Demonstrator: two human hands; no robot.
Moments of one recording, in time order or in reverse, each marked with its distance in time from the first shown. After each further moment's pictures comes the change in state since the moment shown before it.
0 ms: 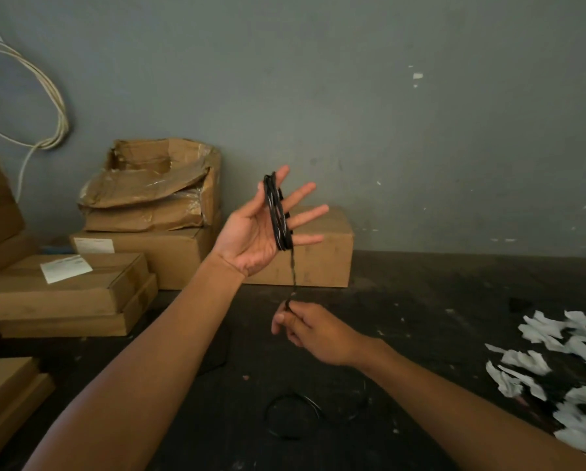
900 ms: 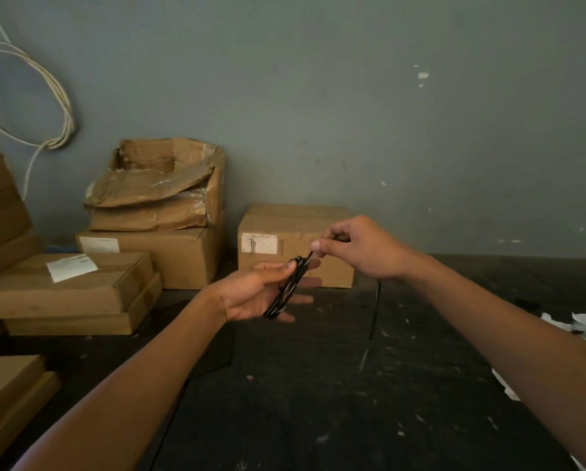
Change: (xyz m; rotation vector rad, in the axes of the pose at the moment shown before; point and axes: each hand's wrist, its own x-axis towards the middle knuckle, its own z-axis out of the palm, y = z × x) left_hand -0.048 -0.028 -0.041 0.498 0.179 -0.508; right_hand 0.019 -0.056 -0.104 -0.280 0.223 0.018
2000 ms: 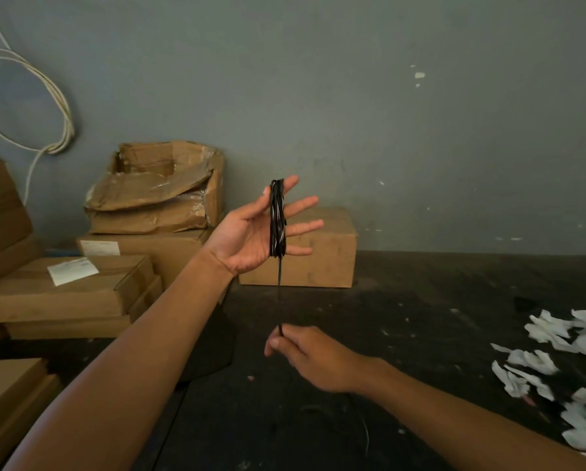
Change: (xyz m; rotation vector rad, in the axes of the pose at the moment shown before) left_hand 0.002 0.068 0.015 -0.312 -0.115 0.410; right_hand -0.063 0.010 0.121 0.143 -0.329 0.007
